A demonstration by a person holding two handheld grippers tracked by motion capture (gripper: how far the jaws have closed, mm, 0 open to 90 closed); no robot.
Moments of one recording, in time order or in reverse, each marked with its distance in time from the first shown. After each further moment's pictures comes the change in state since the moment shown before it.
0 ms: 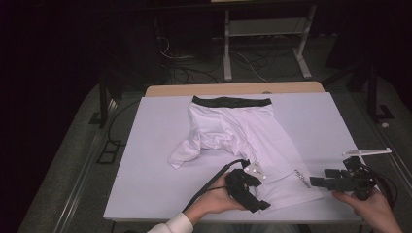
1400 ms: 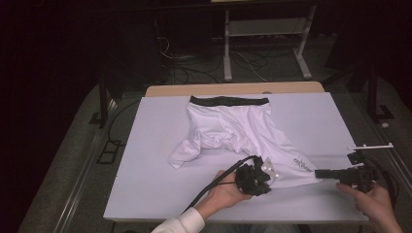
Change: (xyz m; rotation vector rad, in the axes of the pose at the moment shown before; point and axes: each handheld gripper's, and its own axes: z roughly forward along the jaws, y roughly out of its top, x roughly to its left) left arm -0.005 0.025 0.021 0.168 0.089 0.122; right arm -0.029 0.007 0.002 0.029 0.126 0.169
